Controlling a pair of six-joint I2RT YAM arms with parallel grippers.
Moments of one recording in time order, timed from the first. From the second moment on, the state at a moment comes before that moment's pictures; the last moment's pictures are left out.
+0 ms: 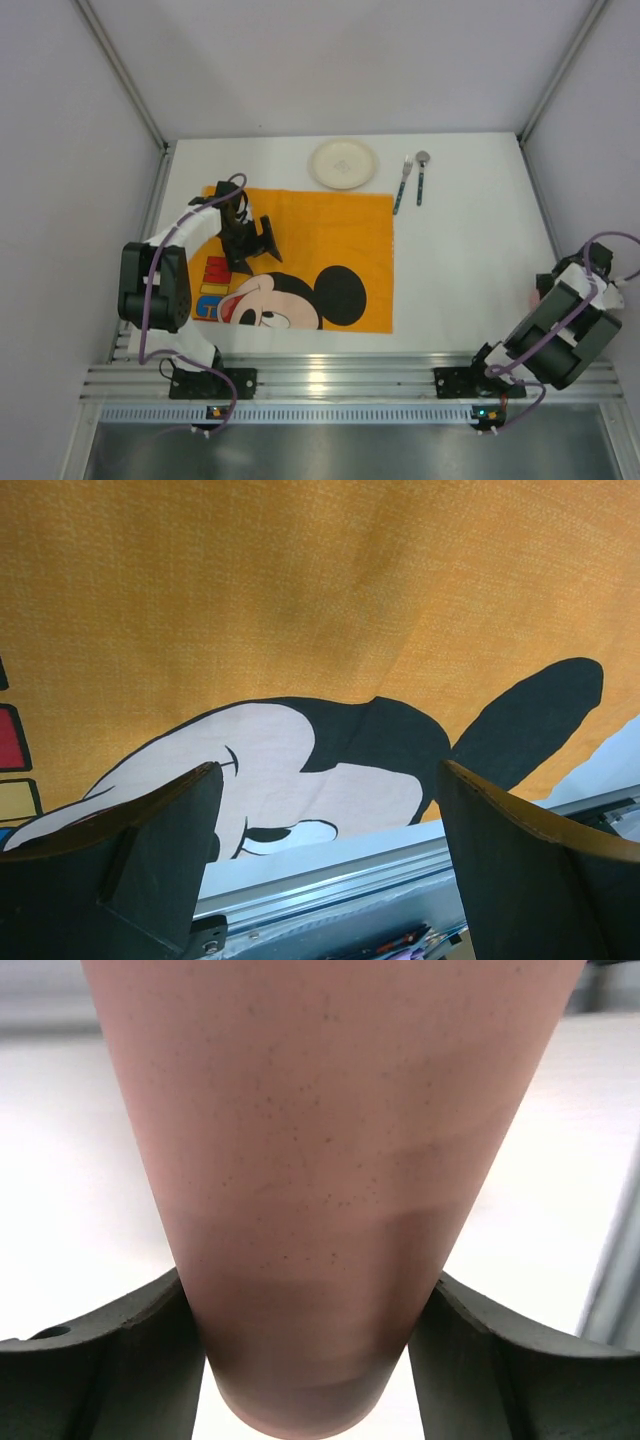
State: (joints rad) left arm -0.13 1.68 1.12 -0.80 0.33 -0.45; right arm -0.81 1.34 0.69 -0.53 0.20 0.84
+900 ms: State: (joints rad) left arm -0.13 1.42 1.02 -0.81 0.29 -0.54; right arm 0.61 1.78 1.19 -0.46 0.05 1.03
